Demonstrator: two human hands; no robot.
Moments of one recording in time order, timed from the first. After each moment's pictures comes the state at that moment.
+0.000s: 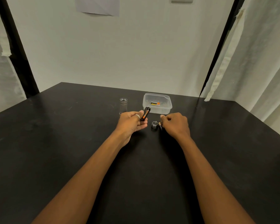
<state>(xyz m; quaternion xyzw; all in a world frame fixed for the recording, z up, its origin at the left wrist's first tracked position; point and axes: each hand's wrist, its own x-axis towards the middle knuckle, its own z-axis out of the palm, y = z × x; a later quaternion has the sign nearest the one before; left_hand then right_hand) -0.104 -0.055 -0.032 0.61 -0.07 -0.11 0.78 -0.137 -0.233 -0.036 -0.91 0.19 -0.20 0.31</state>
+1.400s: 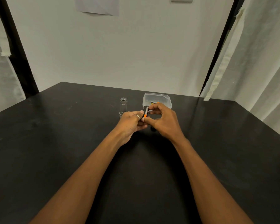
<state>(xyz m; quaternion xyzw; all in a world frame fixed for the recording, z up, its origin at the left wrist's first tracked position) -0.105 -0.053 -0.029 0.62 -0.13 -0.15 0.76 -0.143 -0.202 -0.027 -0.86 -0.05 -0.27 0.44</state>
